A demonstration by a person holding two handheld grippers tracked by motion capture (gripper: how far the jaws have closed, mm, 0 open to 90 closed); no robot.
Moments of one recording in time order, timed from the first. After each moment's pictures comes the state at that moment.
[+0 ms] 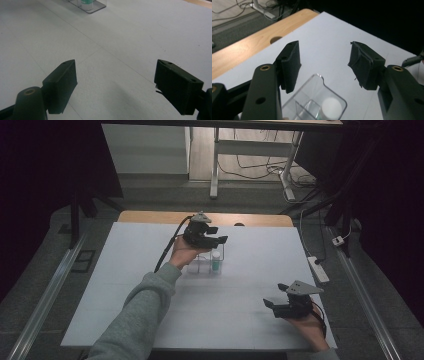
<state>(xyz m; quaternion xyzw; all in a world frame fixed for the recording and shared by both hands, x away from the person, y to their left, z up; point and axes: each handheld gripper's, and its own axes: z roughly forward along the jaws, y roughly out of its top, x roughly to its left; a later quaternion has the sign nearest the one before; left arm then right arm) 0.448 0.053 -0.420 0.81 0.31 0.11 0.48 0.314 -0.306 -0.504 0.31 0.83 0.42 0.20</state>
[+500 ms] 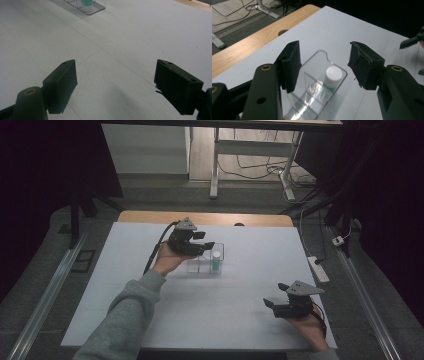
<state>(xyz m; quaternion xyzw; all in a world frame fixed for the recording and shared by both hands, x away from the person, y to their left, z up) 0.415 0.093 -0.419 0.81 0.30 0.14 0.48 0.314 -0.306 -0.504 0.31 0.83 0.42 0.21</state>
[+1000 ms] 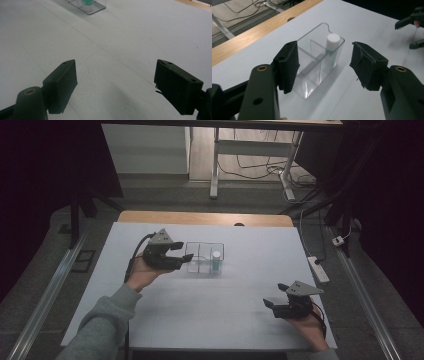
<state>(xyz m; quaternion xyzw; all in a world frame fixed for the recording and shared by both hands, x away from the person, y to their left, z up) 0.359 0.148 -0.422 0.81 0.31 0.16 0.46 0.313 -0.305 -0.503 0.31 0.83 0.42 0.21</state>
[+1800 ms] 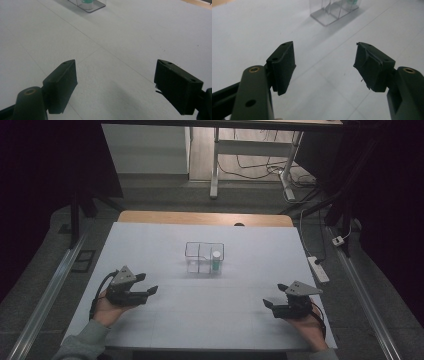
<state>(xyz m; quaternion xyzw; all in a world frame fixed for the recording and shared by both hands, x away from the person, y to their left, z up) 0.281 0.228 -0.499 0.80 0.40 0.17 0.41 0.313 -0.304 -0.505 0.31 0.83 0.42 0.21</state>
